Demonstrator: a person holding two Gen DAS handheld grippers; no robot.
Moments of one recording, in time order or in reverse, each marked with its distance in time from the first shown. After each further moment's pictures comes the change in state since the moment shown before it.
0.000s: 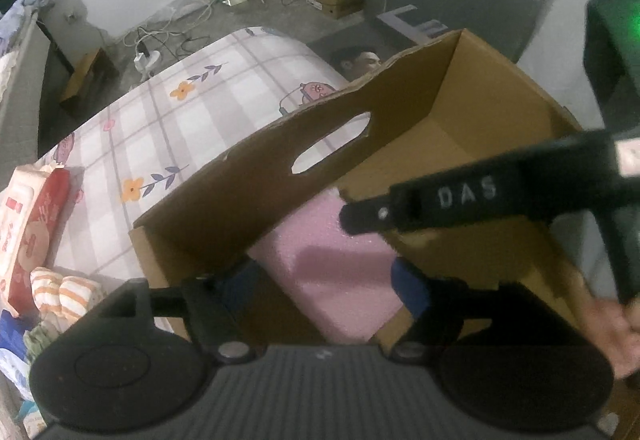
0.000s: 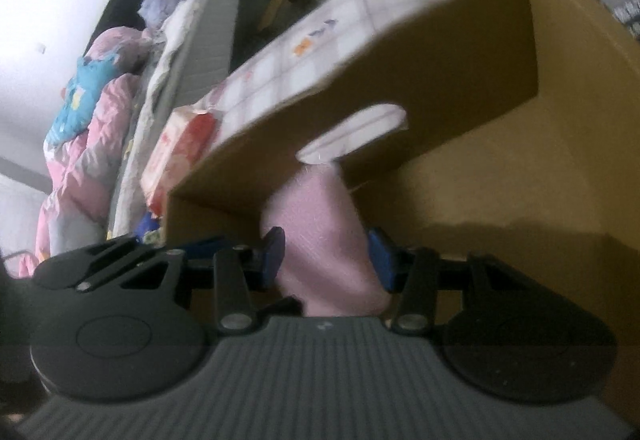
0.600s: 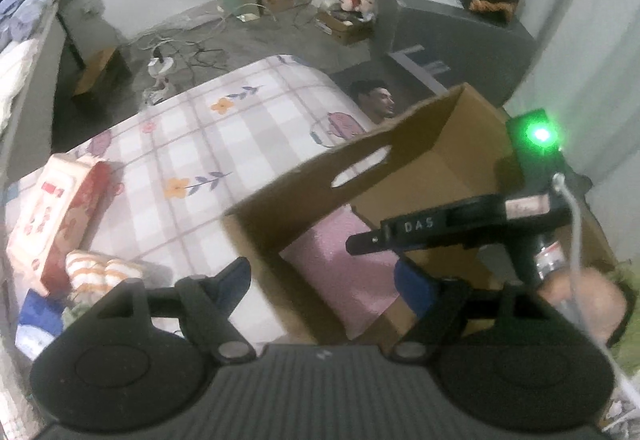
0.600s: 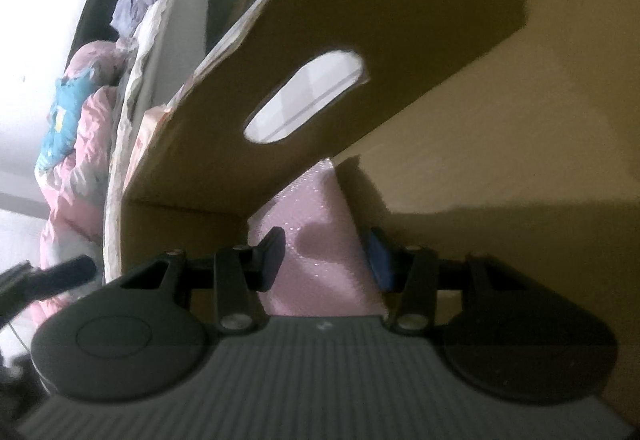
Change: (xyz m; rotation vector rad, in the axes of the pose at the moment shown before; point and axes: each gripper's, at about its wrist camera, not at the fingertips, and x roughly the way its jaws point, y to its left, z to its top) left arm -0.068 0.043 -0.011 -0.088 -0.064 -0.042; right arm 0.062 -0.002 -0.014 0.101 0.056 0.017
